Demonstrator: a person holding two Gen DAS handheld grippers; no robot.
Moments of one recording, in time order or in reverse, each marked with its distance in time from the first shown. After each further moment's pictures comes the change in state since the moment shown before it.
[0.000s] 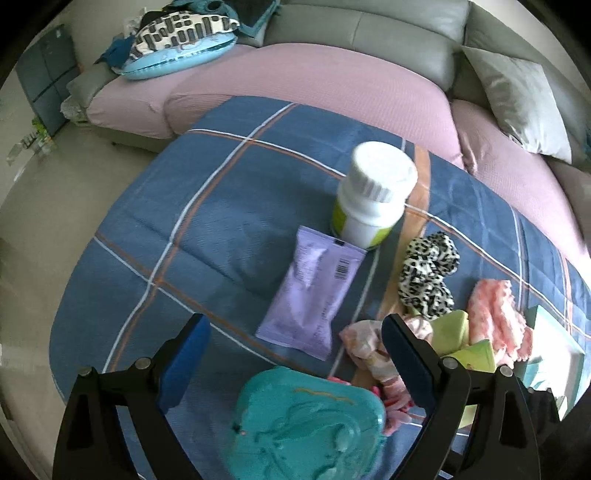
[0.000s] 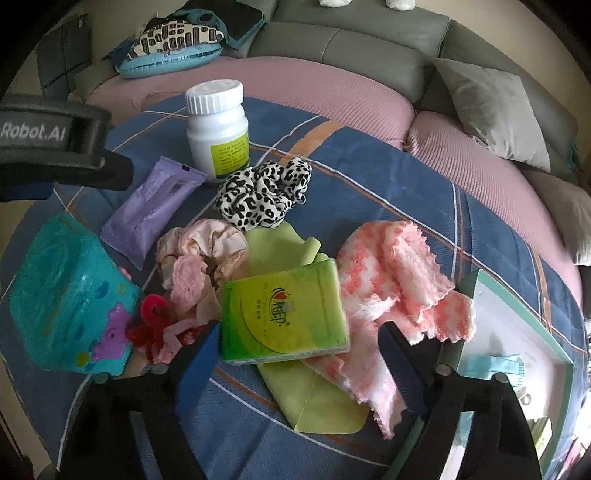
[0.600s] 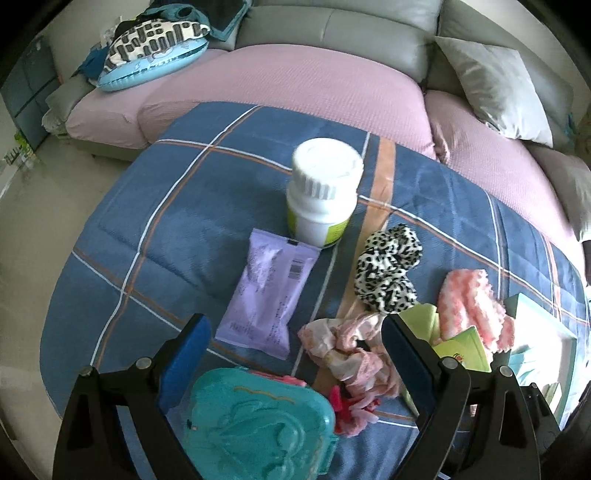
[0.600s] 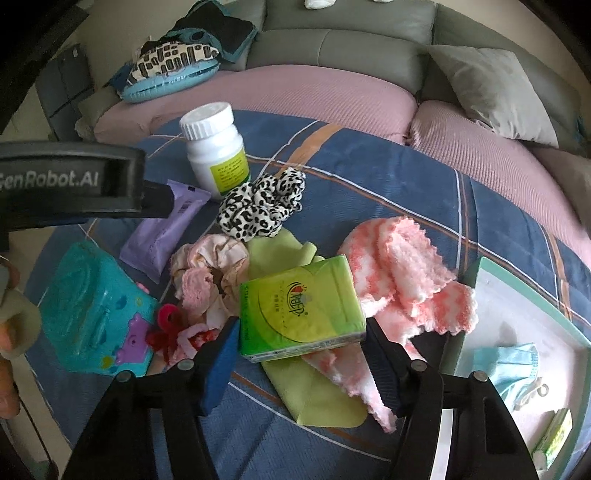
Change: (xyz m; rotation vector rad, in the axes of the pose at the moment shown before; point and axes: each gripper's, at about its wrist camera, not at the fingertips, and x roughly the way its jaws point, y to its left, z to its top) left arm -0.003 -0.030 0.002 0.061 0.002 -0.054; right arm -0.011 -0.025 -0.001 0.082 -0.019 0.090
